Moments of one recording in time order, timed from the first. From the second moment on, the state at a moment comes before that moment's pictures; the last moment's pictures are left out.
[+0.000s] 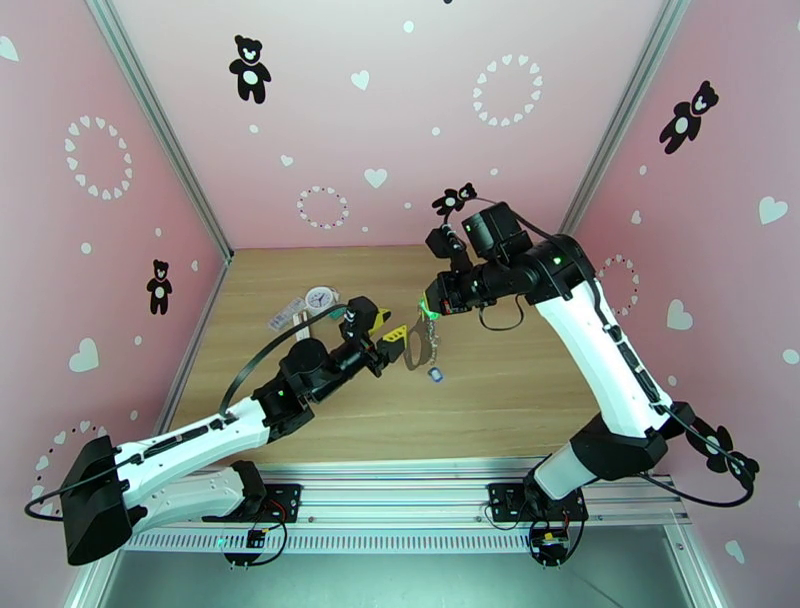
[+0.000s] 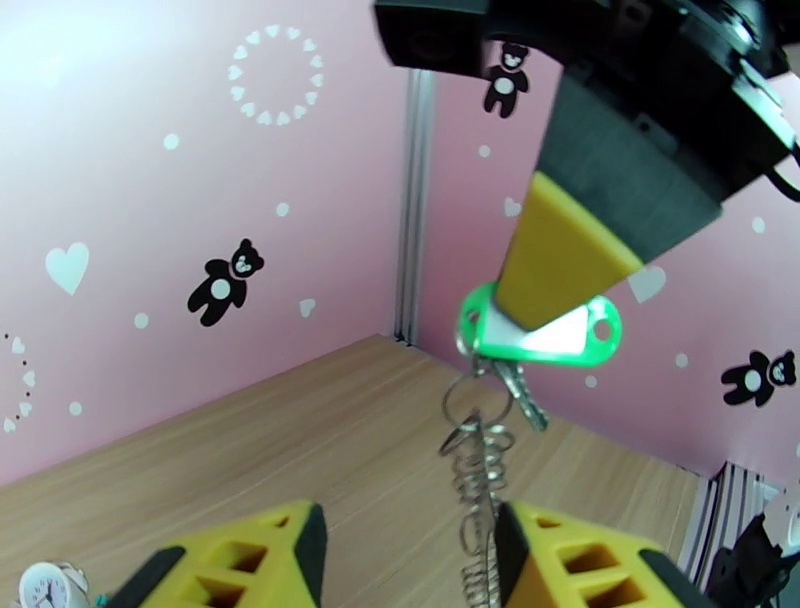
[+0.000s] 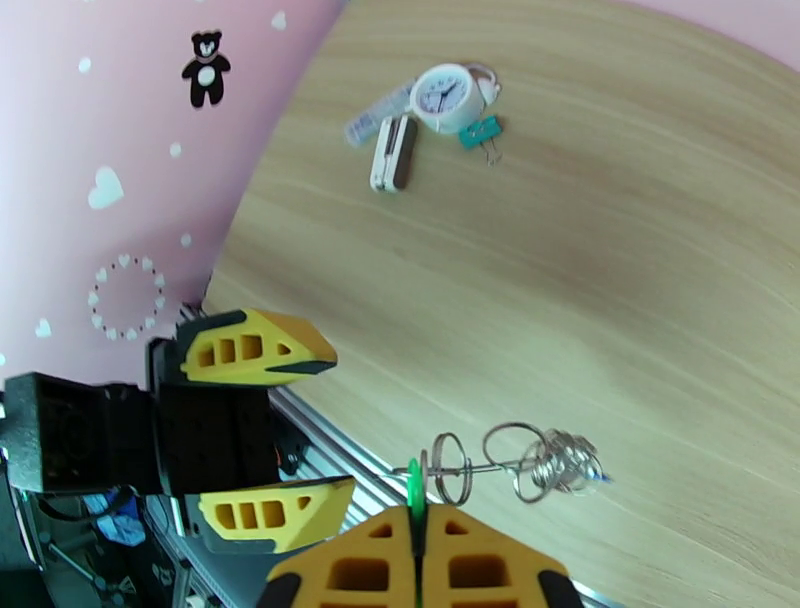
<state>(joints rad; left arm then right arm) -0.93 1.11 0.72 0.45 -0.06 -0.04 0.60 1.58 2.10 -1.45 -0.36 0.29</state>
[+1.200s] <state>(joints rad) -0.90 1.05 0.71 0.37 0.00 -0.02 0.60 1.57 2.03 -1.35 -0.40 0.46</state>
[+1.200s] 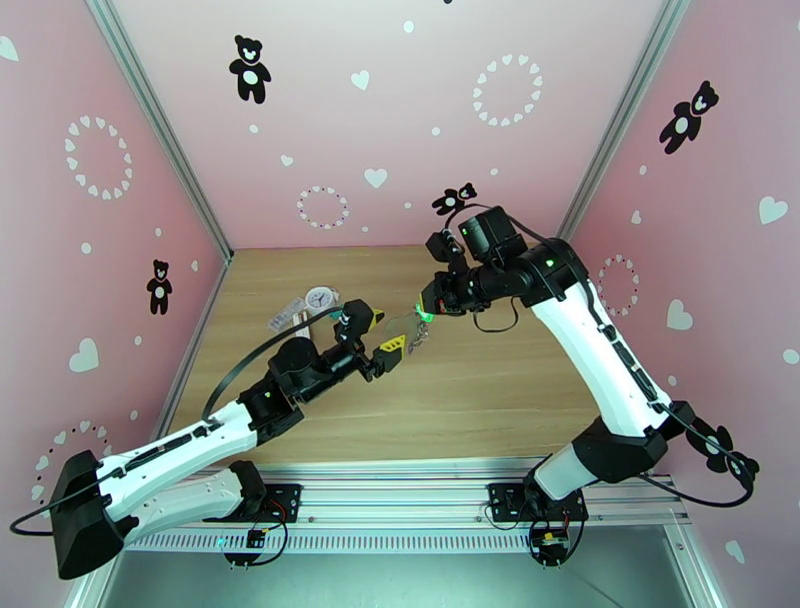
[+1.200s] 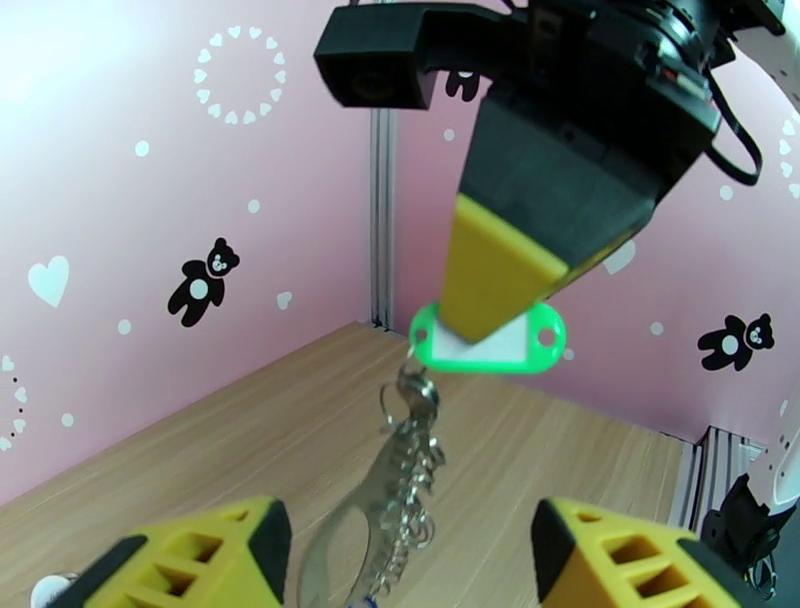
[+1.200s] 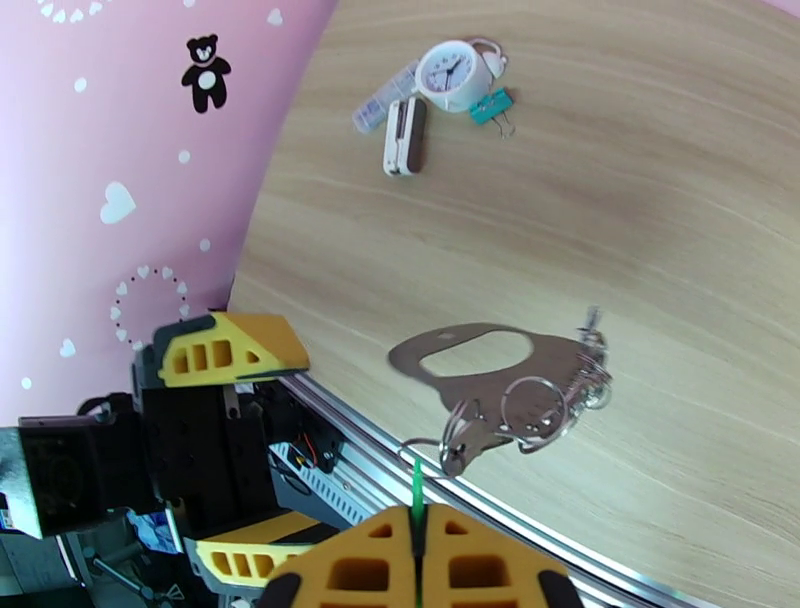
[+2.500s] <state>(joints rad) -0.90 1.26 0.82 0.53 -0.06 0.09 0.60 1.52 1.96 -1.25 -0.44 0.49</state>
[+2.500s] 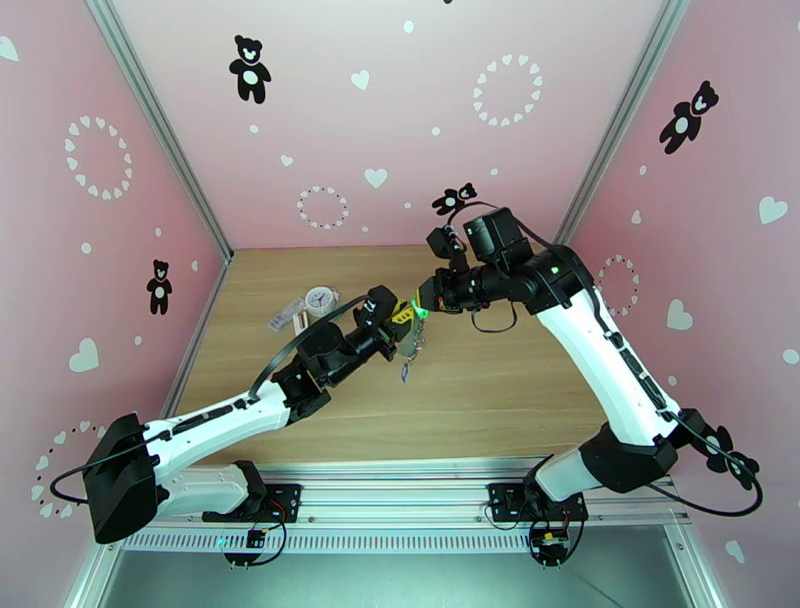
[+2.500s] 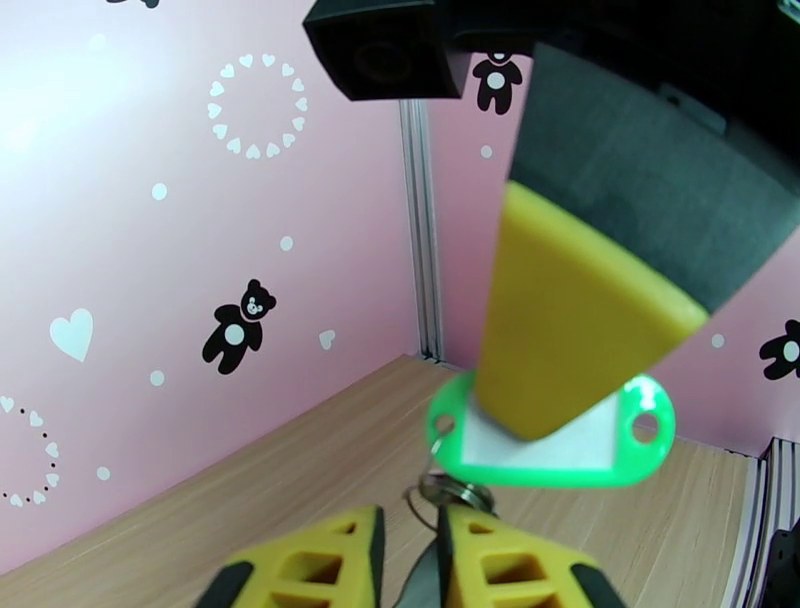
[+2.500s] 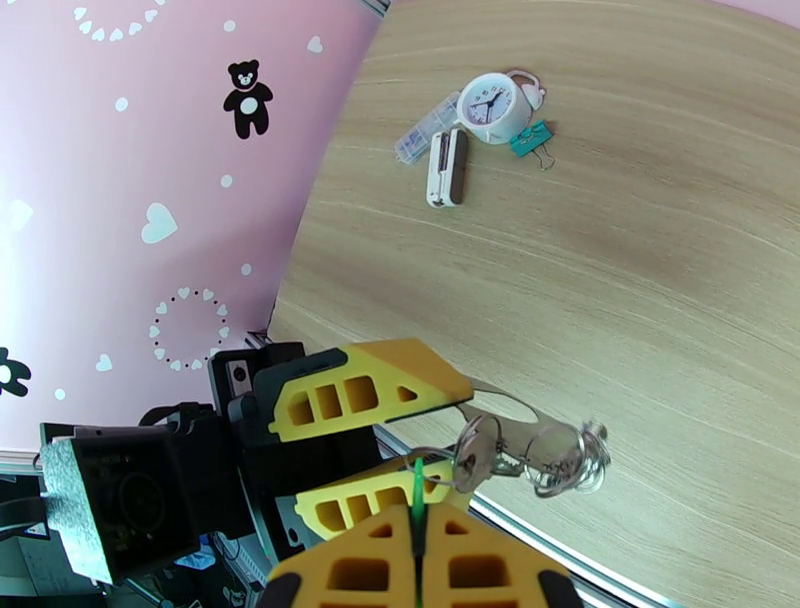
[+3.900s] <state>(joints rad) -0.90 1.29 0.83 0.60 -0.09 0.16 0.60 1.49 1.93 -1.19 -0.43 0.51</state>
